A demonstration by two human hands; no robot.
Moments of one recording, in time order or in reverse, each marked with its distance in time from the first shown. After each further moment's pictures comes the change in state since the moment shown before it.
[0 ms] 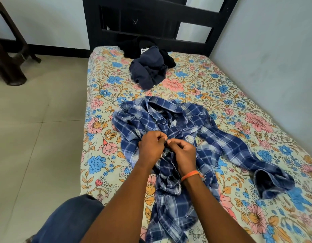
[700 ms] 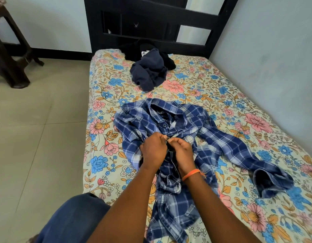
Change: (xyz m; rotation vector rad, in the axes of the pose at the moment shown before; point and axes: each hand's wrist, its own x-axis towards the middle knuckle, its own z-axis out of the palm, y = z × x) left_hand -0.015 0.019 0.002 0.229 0.073 -0.110; right_hand 0.000 -0.007 0.001 -0.061 -0.136 0.052
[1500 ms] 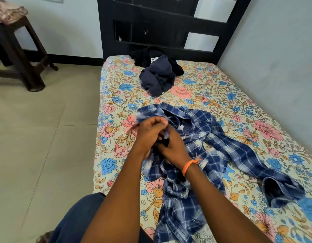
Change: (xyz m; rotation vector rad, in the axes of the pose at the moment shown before) left_hand 0.017 0.008 -0.077 -0.836 -0.184 0.063; right_hand 0.011 -0.036 0.043 -0.543 -0.310 -0.513
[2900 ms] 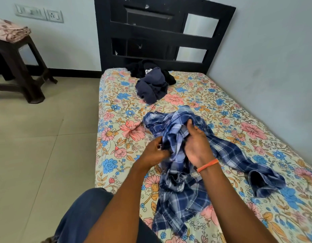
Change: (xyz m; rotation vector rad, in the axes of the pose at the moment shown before) left_hand -0.050 -0.021 0.012 0.279 -0.251 -0.062; right_hand -0.037 -0.046 -0.072 1.007 0.291 0.378
